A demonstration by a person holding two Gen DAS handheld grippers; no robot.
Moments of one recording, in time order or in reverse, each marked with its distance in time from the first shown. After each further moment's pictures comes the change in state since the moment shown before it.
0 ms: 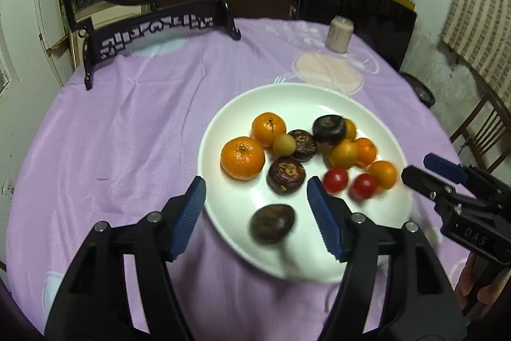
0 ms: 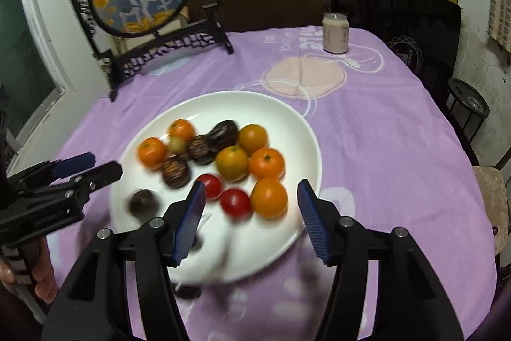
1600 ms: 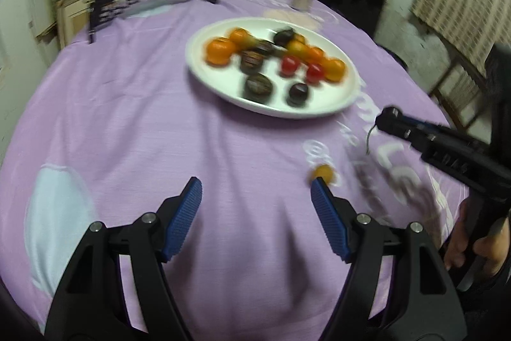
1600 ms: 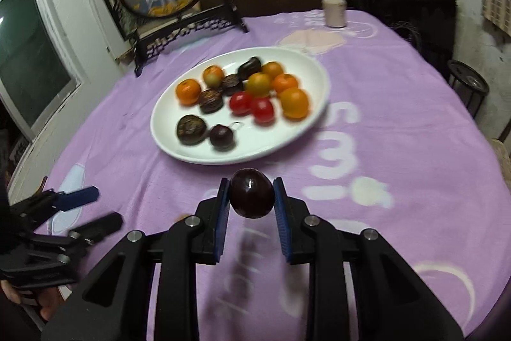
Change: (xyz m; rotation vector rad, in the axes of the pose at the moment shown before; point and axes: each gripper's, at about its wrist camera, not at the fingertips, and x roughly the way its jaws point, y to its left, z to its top) left arm -0.061 -0.017 -0.124 0.087 0.093 -0.098; right arm -0.052 0.012 -0.090 0.037 0.009 0.030
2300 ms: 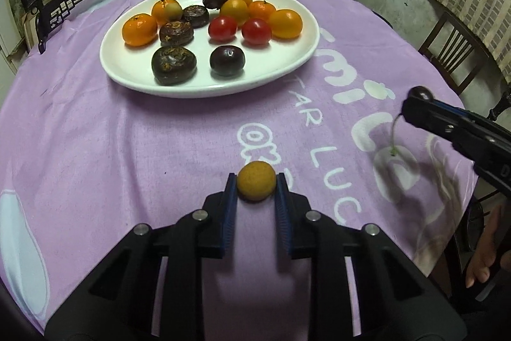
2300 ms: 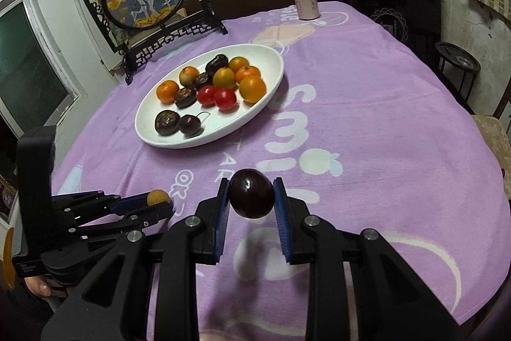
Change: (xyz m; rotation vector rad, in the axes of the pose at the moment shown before) left arm 0.053 -0.053 0.004 0.094 0.110 -0.038; right arm -0.020 -0.037 -0.023 0.065 0.004 0.012
